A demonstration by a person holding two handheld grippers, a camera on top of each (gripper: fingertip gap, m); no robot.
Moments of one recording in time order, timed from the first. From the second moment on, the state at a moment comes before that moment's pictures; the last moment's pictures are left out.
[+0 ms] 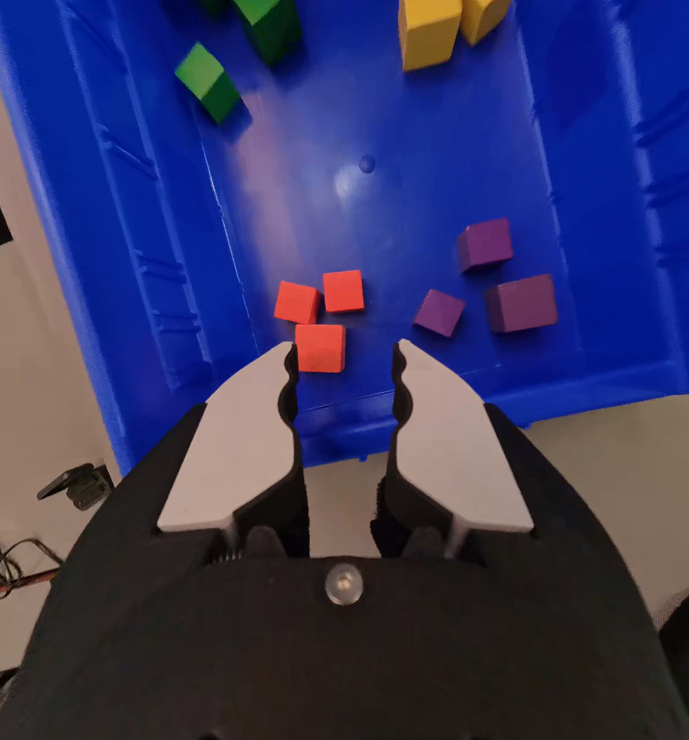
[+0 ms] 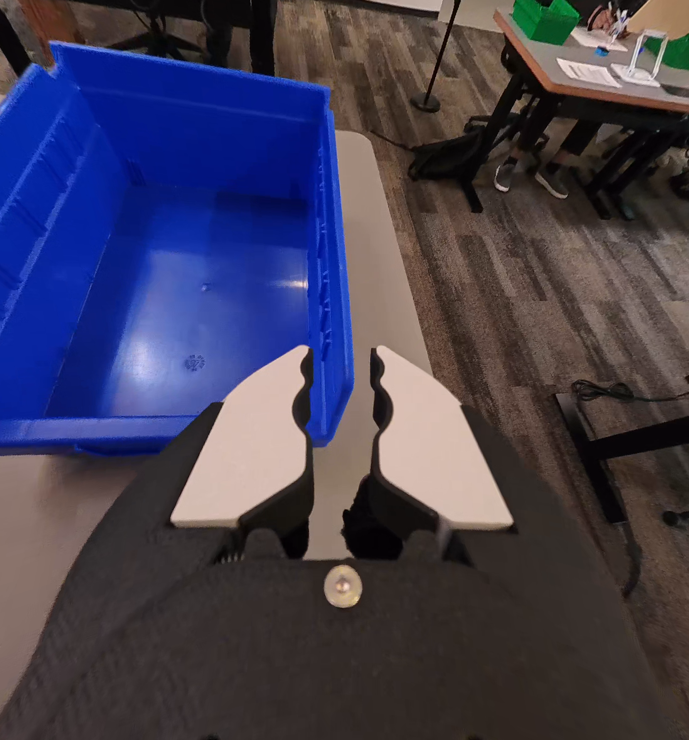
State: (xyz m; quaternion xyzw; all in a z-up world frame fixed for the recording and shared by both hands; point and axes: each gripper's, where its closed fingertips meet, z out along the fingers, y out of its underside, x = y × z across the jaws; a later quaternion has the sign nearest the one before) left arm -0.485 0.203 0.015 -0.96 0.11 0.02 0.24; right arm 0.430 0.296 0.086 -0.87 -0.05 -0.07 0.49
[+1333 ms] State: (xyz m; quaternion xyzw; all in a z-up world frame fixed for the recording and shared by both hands) left arm -0.183 0.178 0.196 -0.76 0.31 -0.32 0.46; right arm -0.042 0.195 0.219 -0.57 -0.45 0.45 0.51
